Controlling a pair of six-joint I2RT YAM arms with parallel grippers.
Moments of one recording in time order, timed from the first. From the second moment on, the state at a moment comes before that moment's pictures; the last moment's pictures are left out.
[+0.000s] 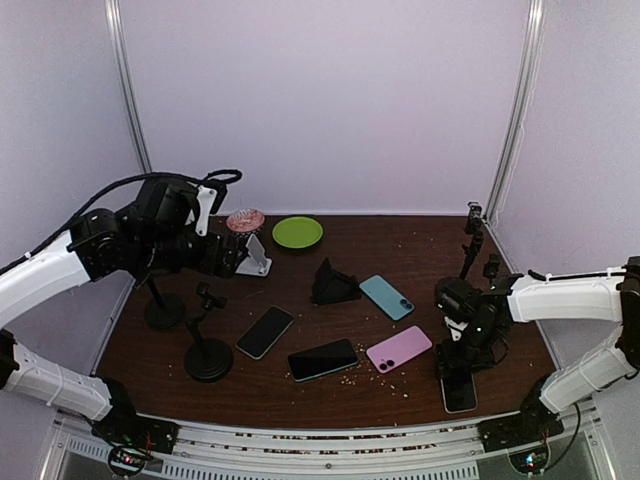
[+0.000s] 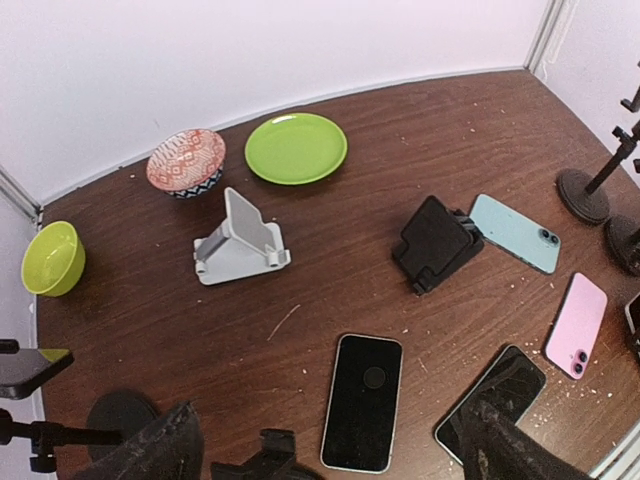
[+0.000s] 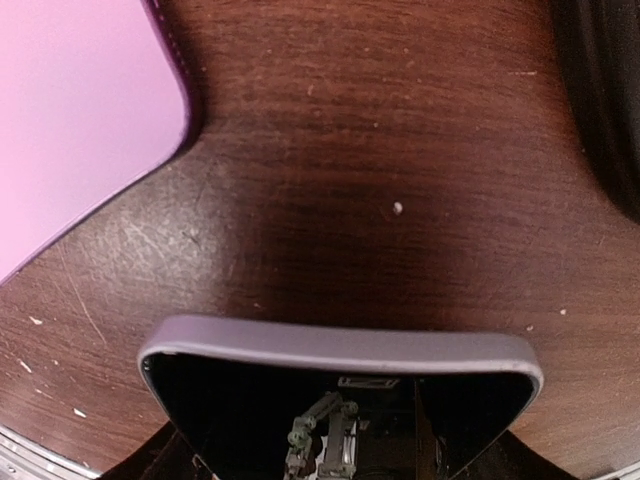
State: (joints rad) left arm -0.86 1.18 1.20 -0.68 -0.36 -0.30; right arm 0.68 1.36 0.68 -0.83 -0.01 0.61
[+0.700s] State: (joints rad) left arm -0.75 1.09 1.21 -0.86 -0.47 -0.34; right arm 0.68 1.32 0.70 -0.83 0.02 0.64
